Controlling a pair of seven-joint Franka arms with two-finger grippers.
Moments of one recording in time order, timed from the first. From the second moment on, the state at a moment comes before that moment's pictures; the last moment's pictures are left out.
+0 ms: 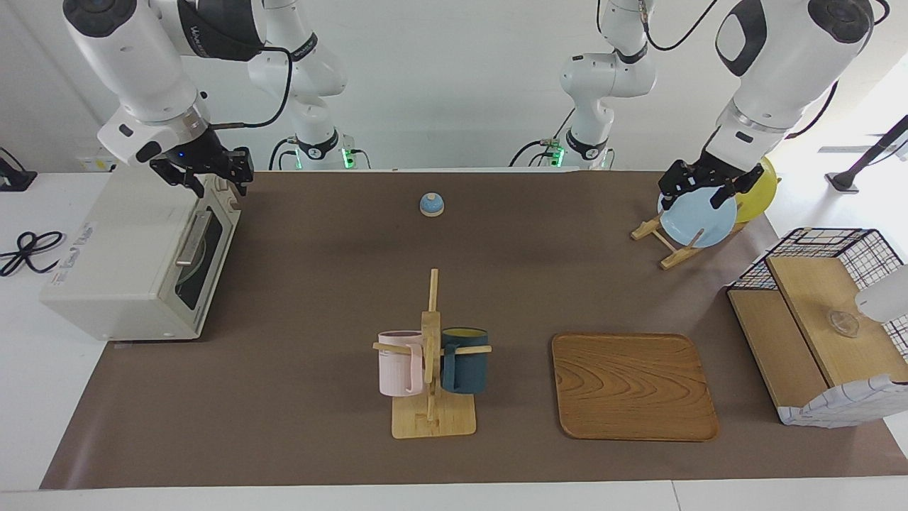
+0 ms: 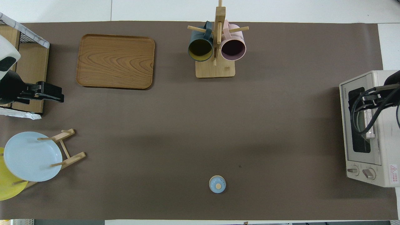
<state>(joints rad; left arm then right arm) -0.11 -0.02 0.01 -1.66 -0.03 1.61 -0.06 -0.12 0.01 0.13 -1.58 -0.08 1.43 -0.09</state>
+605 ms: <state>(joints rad) -0.11 -0.02 0.01 -1.66 -0.03 1.61 -0.06 0.04 0.01 0.01 -1.56 -0.08 1.43 -0.09</state>
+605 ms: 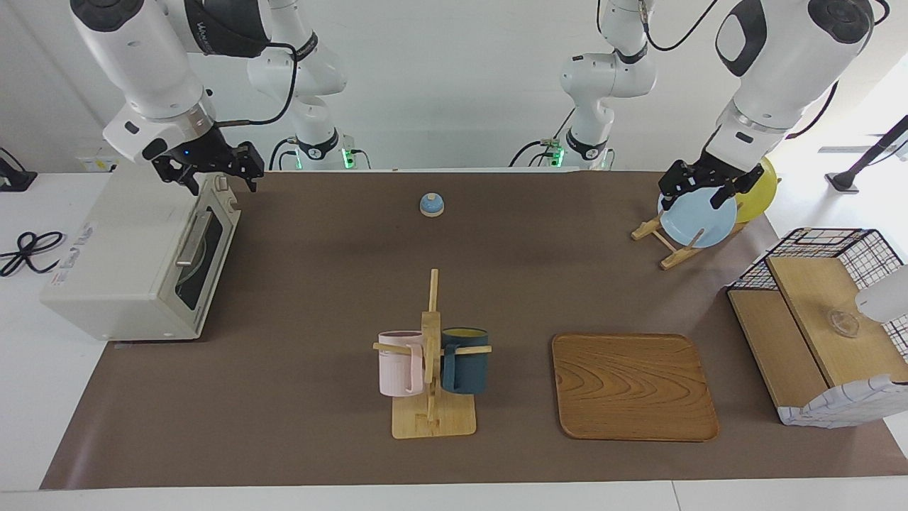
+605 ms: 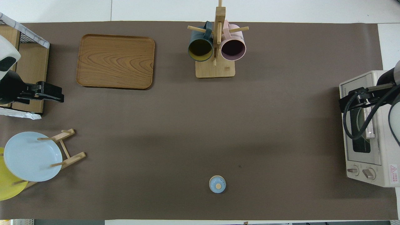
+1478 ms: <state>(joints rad) -0.11 -0.02 0.01 -1.66 -0.03 1.61 -0.06 0.05 0.01 -0.03 -1.55 -0.05 1.43 -0.09</state>
